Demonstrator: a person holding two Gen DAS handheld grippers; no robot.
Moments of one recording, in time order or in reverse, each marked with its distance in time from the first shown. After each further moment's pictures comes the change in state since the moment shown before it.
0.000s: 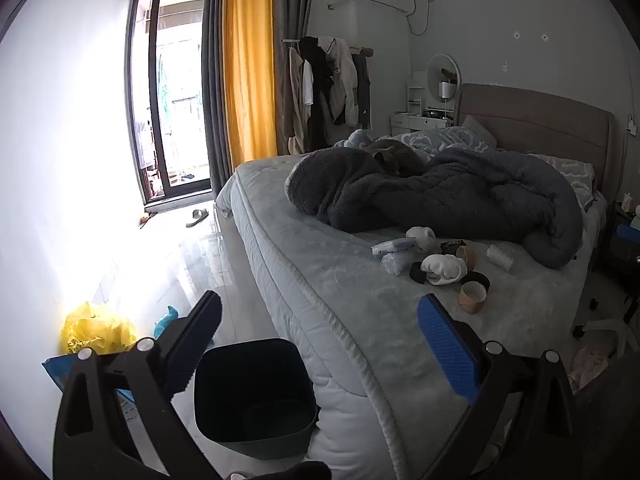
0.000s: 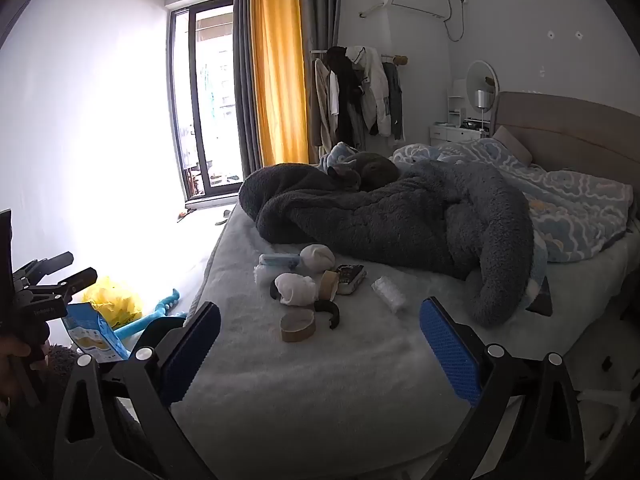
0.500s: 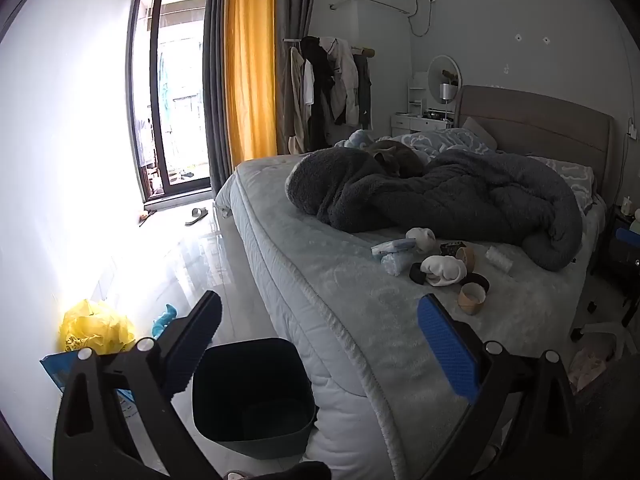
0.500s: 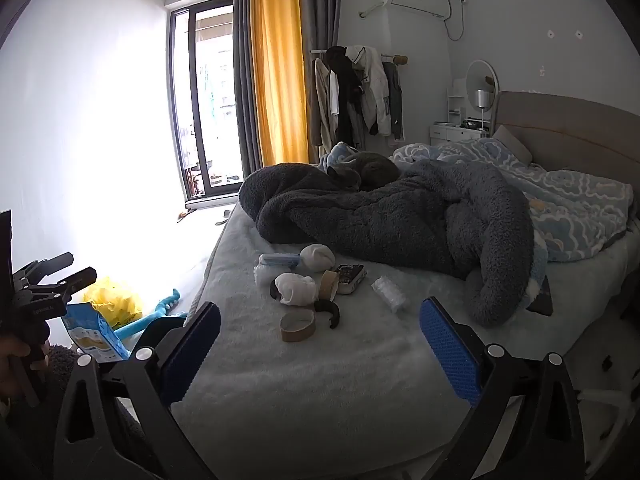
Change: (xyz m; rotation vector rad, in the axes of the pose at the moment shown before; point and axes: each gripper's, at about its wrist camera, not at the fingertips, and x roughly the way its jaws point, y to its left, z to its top) left arm 0.000 0.001 0.000 -0.007 0.007 -0.002; right arm 0.000 0.000 0.000 0.001 -0.002 0.001
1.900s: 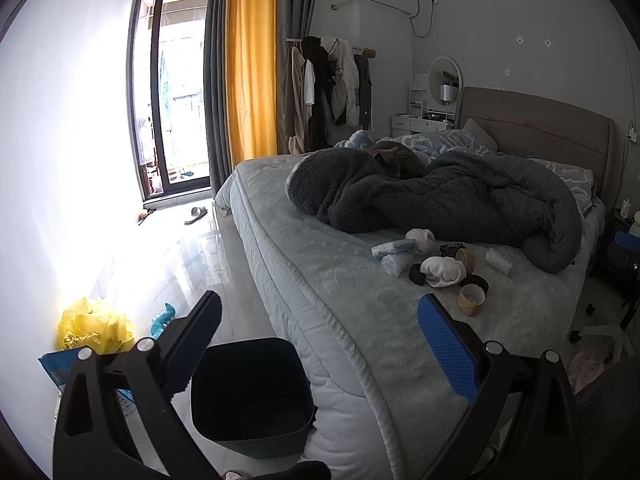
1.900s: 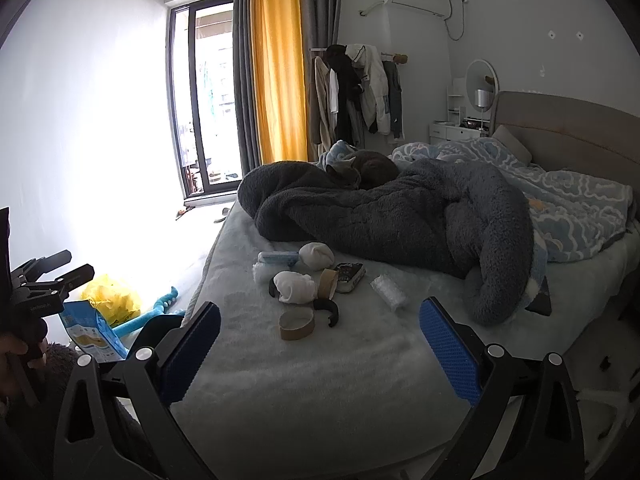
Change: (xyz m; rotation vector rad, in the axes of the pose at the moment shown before) left arm -0.002 0.001 0.002 -0.005 -0.001 -0.002; right arm 0.001 0.000 -0.001 -0.003 0.005 -0.002
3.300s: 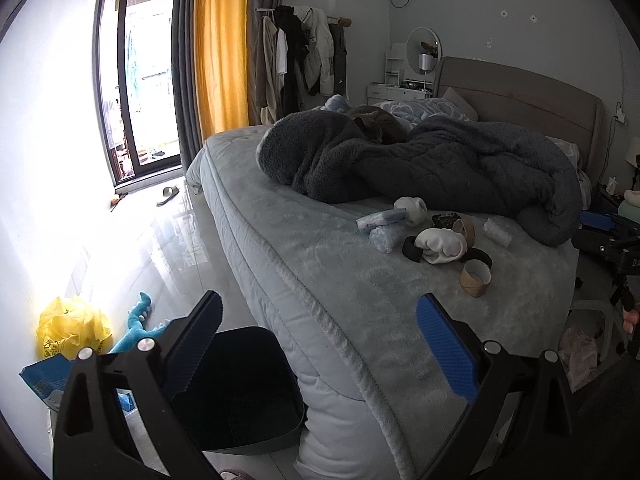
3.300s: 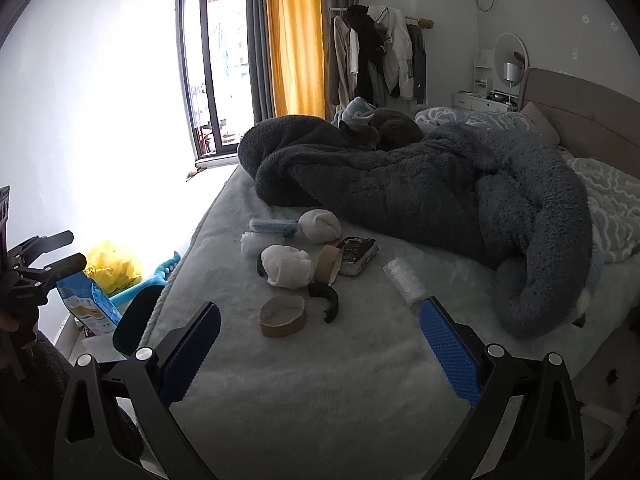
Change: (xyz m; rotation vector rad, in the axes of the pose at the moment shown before) left arm 0.066 0.002 -0.006 0.044 0.117 -0.111; right arm 0.092 -0.019 0.002 -0.058 0.156 0.063
